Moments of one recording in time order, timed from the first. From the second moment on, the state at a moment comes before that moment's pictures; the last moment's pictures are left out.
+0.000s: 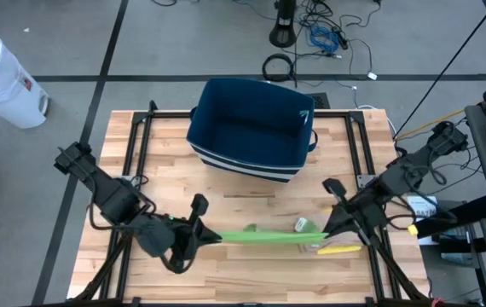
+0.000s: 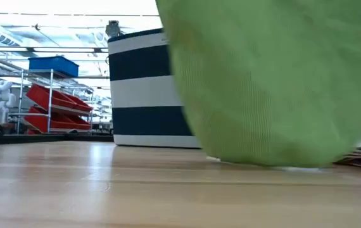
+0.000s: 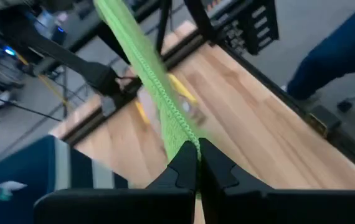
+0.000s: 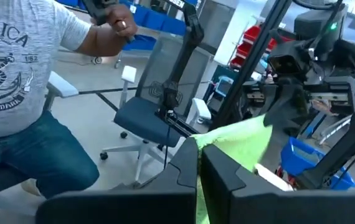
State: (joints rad) left arm -0.66 1.49 1.66 -0.77 -0.44 0.28; right arm 0.60 0.90 0.98 -0.13 -0.03 -0.35
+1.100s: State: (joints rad) left arm -0.56 1.49 1.67 -0.88 -0.63 0.29; right arm 0.43 0.93 1.02 -0.45 -0.03 -0.37
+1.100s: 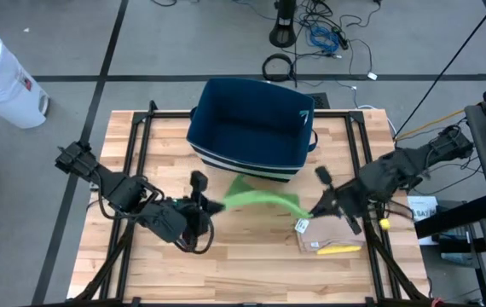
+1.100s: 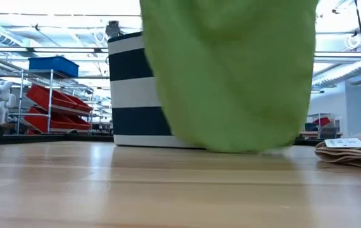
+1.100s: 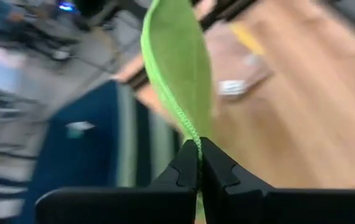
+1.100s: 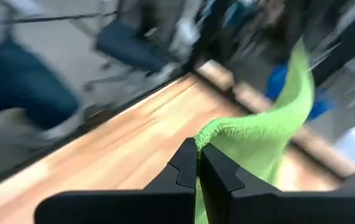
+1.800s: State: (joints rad) left arm -0.55 1.50 1.17 -0.45 -0.16 0.00; right arm 0.51 1.43 0.86 -0.02 -0.28 -0.15
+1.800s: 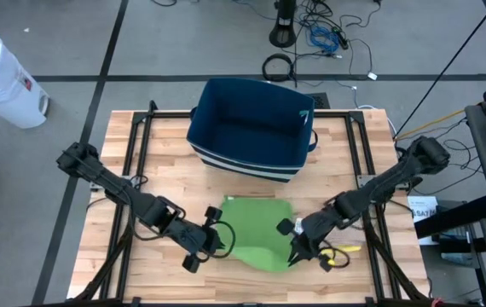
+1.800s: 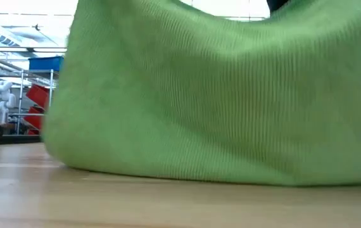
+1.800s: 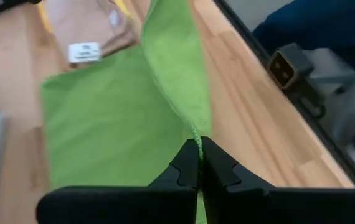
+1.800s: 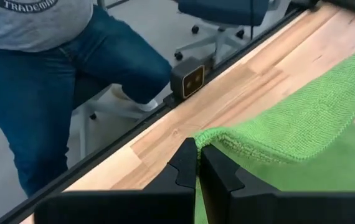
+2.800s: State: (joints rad) left arm -0.37 1.62 0.99 -0.29 -0.29 0.06; right arm 0.44 1.52 0.86 -0.39 0.13 -0.19
